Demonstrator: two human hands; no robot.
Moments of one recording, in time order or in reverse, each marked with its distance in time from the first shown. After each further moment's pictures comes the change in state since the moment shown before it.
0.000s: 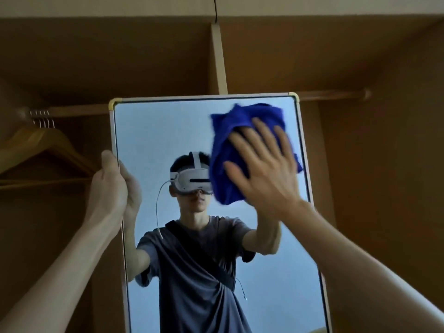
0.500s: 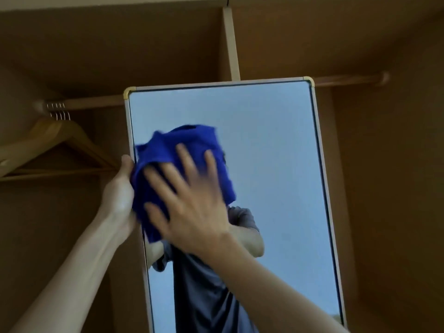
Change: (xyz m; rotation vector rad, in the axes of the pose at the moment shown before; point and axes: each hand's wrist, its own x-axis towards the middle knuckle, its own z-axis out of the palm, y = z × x) left_hand -0.012 -0.013 -0.020 -0.401 -0.282 -0.250; right_hand -0.027 -0.158 0.012 0.140 -0.115 -0.095
